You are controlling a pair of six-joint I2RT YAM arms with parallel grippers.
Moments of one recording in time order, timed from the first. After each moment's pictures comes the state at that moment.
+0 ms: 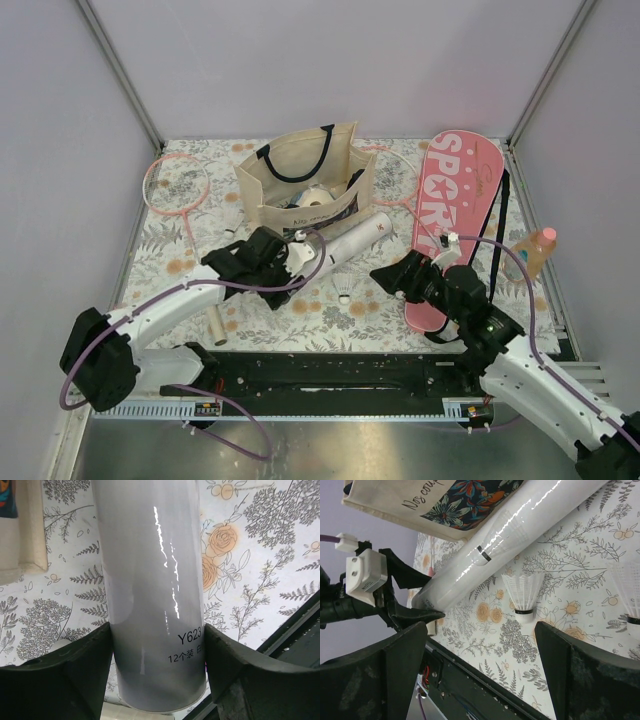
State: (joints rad) left arm -0.70 1.20 0.80 -0.64 0.09 0.26; right arm 0.64 0.53 0.37 -0.13 -0.04 0.93
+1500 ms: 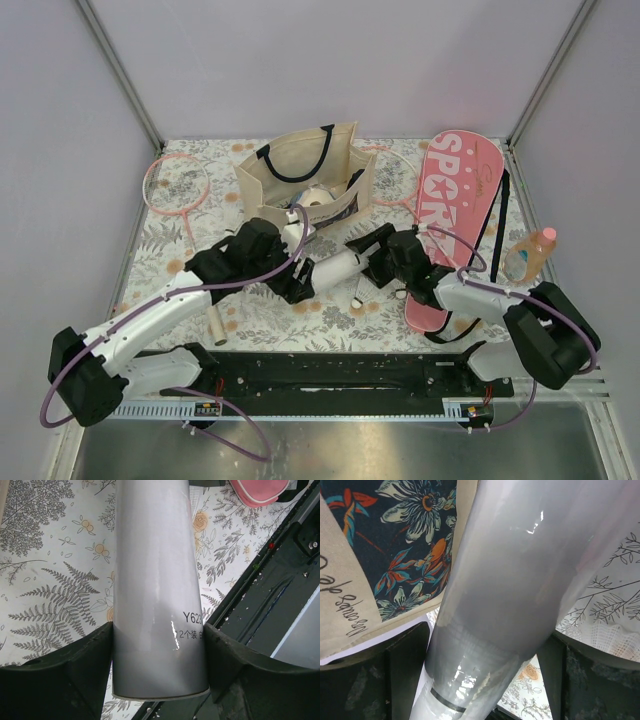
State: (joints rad) left arm -0.74 1.09 0.88 -0.57 0.30 -0.10; right arm 0.64 1.35 0.54 0.24 0.07 1.48
